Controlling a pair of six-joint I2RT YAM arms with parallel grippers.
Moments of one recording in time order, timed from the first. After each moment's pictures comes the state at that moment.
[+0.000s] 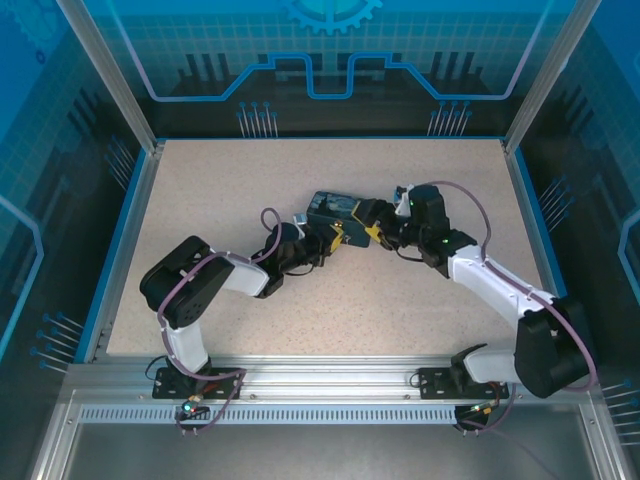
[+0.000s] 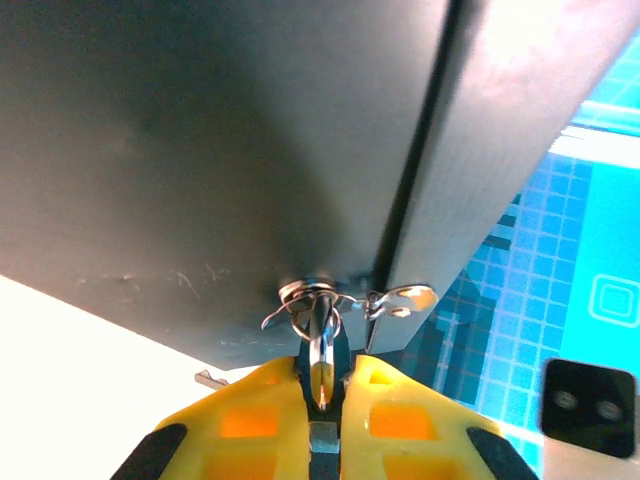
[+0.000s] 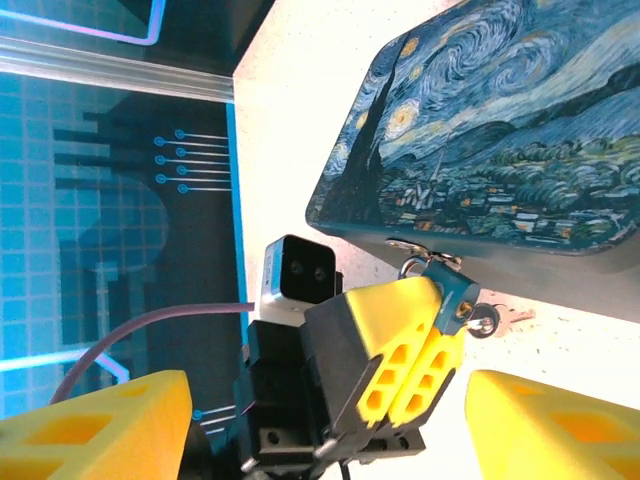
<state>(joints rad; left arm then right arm) -0.60 1.83 0.68 0.90 0.24 -1.66 0.39 1.31 0.86 -0.10 -0.44 1.03</state>
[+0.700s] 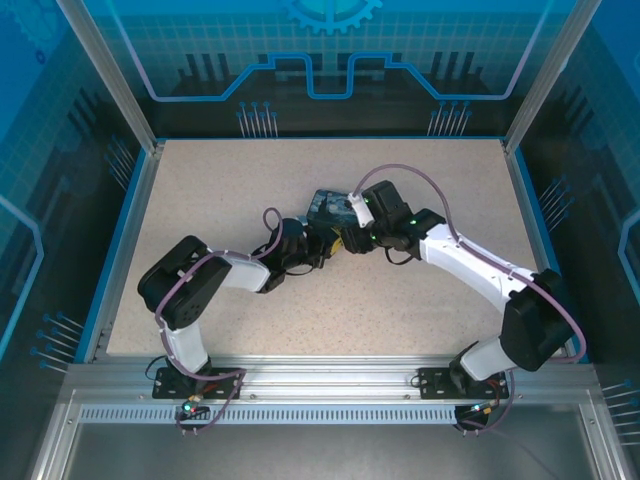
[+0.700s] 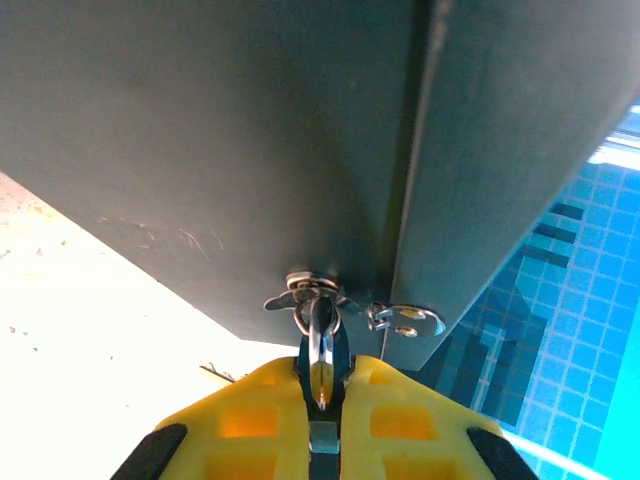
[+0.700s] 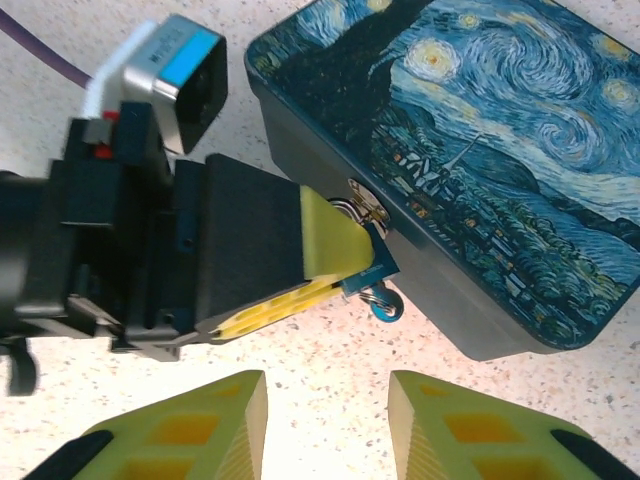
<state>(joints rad) -0.60 1.81 0.73 0.72 0.26 -1.65 0.61 1.48 1.14 -0.56 -0.10 0.14</state>
